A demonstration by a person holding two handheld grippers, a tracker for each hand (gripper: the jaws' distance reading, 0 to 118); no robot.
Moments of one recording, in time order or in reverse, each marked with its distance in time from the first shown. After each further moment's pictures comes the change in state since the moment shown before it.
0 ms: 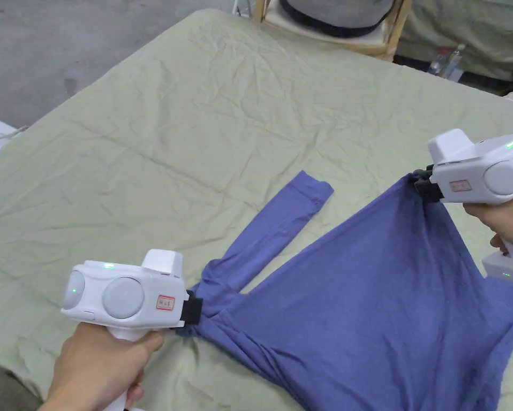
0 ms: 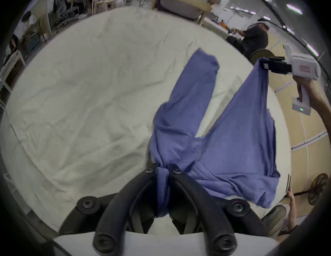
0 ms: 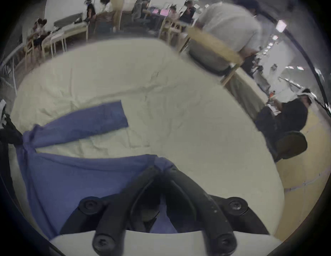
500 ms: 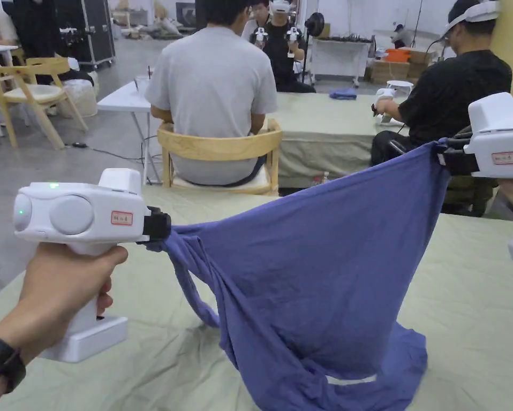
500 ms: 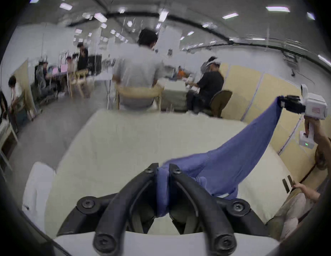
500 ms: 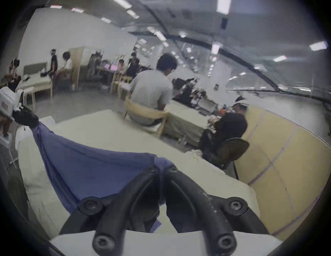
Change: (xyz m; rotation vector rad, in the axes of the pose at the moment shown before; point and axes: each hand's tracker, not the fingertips) left arm 0.101 0.175 0.240 0.551 -0.104 -0.368; right arm 0.066 -0.017 0.356 0.381 -0.376 -0.253
